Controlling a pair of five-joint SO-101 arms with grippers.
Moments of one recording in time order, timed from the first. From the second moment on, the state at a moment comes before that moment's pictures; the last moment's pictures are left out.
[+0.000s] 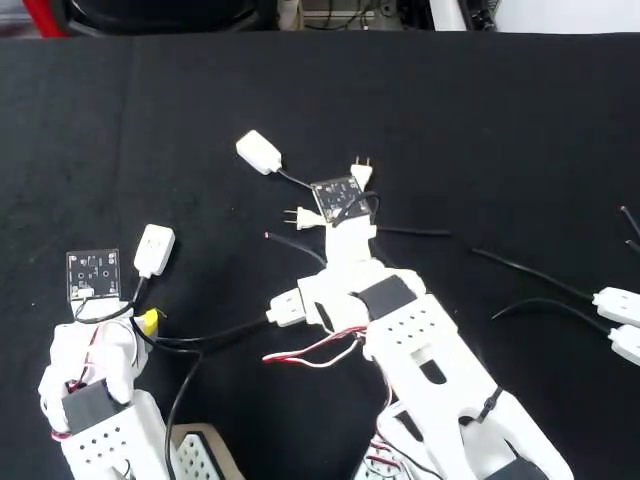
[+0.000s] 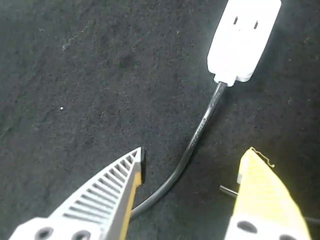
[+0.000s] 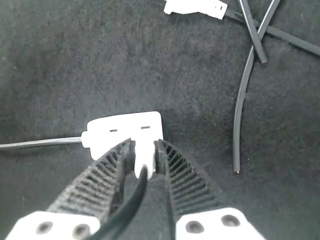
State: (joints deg) left arm -31.7 -104.2 94.0 67.5 -22.6; right arm -28.3 -38.9 61.3 53.0 -13.3
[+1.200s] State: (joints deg) left arm -31.7 -104.2 94.6 67.1 -22.6; right arm -29.8 -26.4 60.6 45.7 -13.4
